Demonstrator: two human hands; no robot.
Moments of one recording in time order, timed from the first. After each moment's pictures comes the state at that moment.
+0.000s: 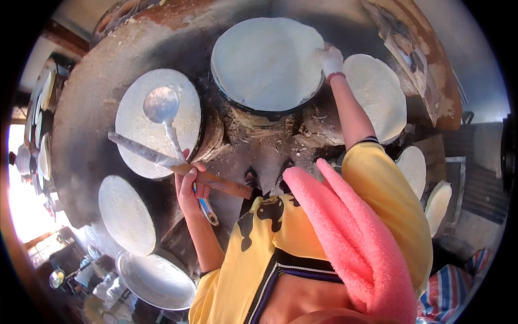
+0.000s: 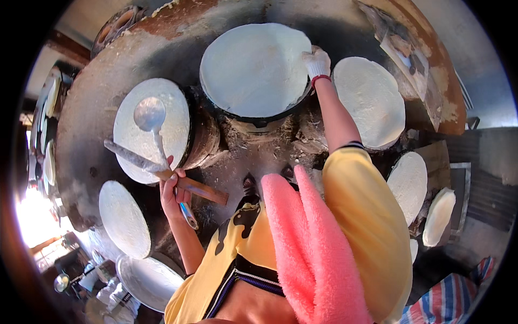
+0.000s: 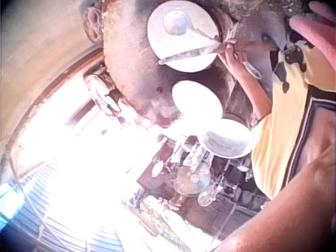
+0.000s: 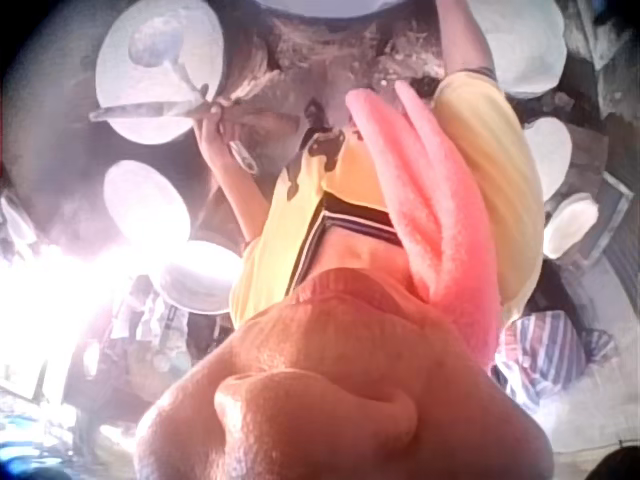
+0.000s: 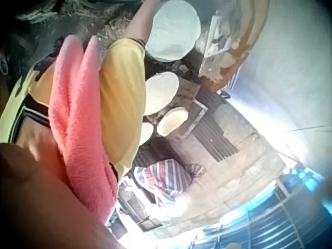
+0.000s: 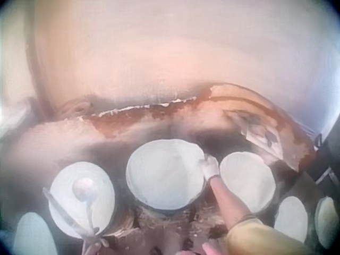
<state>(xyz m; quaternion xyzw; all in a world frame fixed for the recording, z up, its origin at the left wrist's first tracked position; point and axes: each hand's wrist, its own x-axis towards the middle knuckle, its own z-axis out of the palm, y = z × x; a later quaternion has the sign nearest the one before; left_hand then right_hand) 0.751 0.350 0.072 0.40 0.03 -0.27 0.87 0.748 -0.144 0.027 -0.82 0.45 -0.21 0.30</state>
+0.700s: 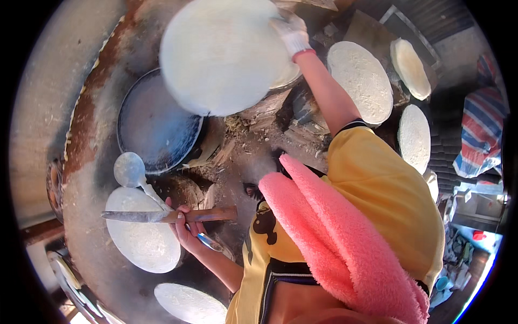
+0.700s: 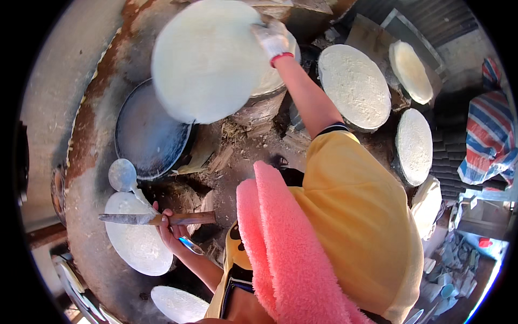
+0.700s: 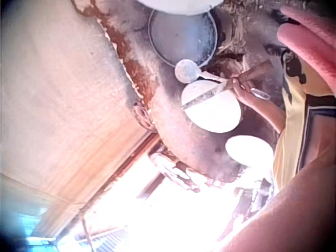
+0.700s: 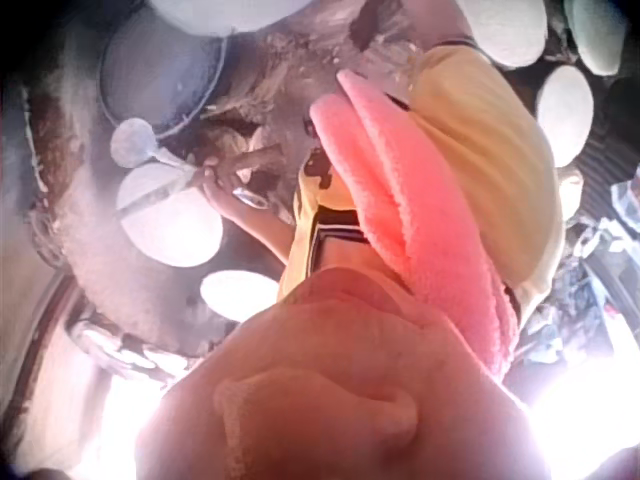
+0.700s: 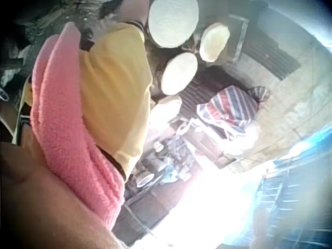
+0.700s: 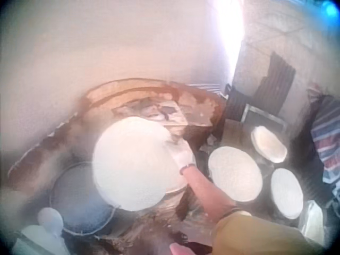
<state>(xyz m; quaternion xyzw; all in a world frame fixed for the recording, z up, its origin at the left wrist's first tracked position) 0.733 0.274 0.068 0.47 -0.10 -0.40 0.78 0.485 -0.216 0.068 -0.68 0.59 -0.42 0.14</state>
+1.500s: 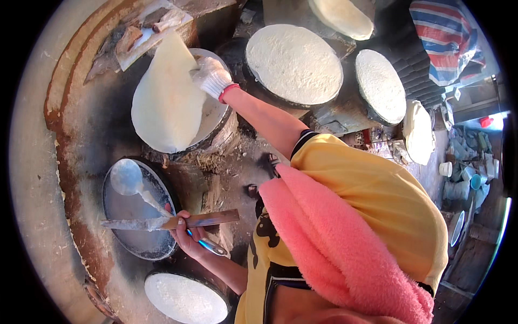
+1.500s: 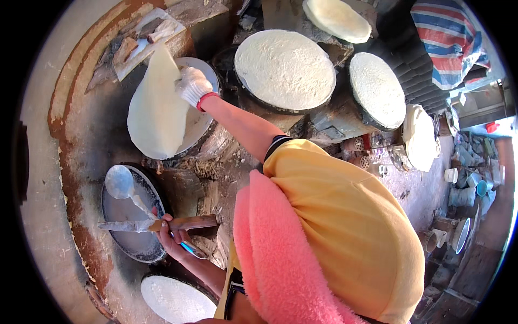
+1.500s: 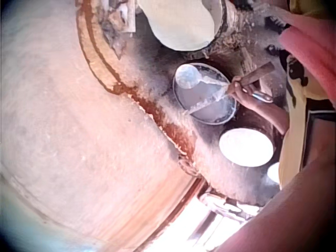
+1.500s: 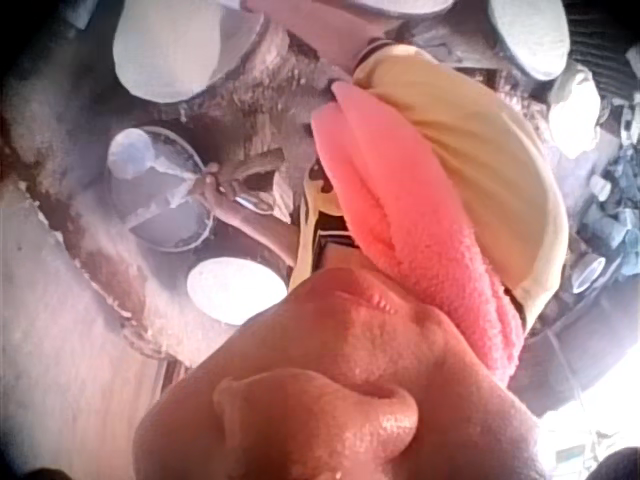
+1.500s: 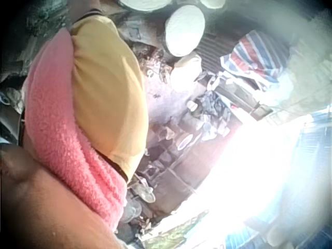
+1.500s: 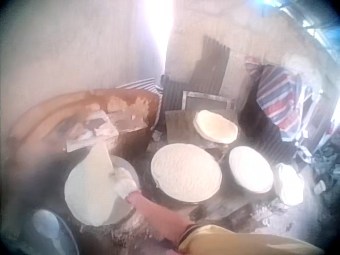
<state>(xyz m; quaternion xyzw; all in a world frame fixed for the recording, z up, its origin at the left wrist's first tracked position) 0.675 0.108 0.068 0.41 -0.20 -0.58 0.68 0.431 -0.194 0.043 -0.60 0.67 -0.41 0.18</state>
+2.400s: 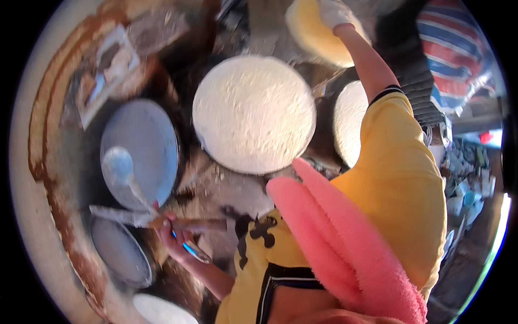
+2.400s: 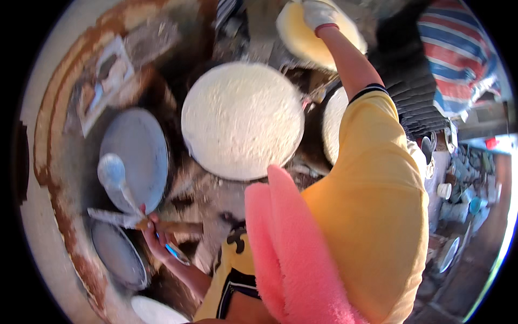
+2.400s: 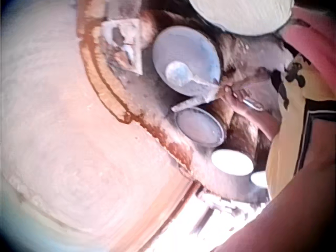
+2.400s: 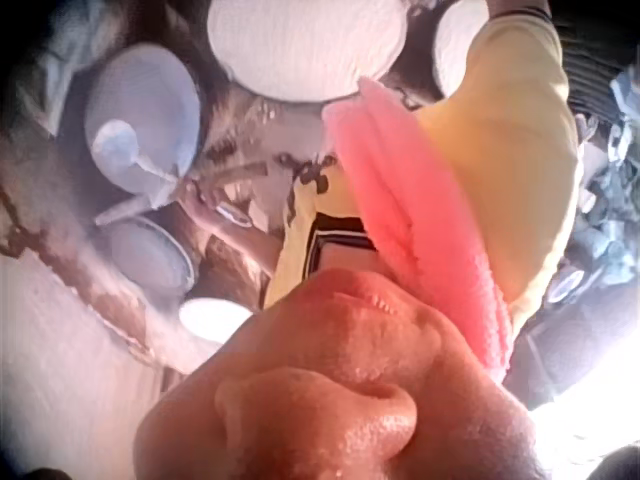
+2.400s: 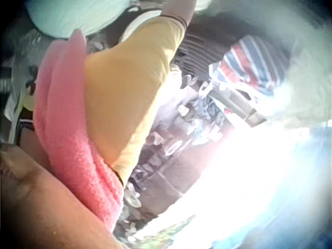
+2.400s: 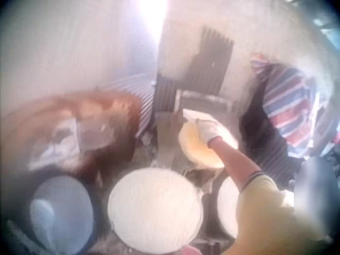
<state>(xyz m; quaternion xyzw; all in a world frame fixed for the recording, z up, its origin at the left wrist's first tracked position) 0.468 0.000 0.084 0.42 -0.22 -0.62 0.63 -0.170 -0.278 0.106 -0.59 0.77 -0.16 -0.20</state>
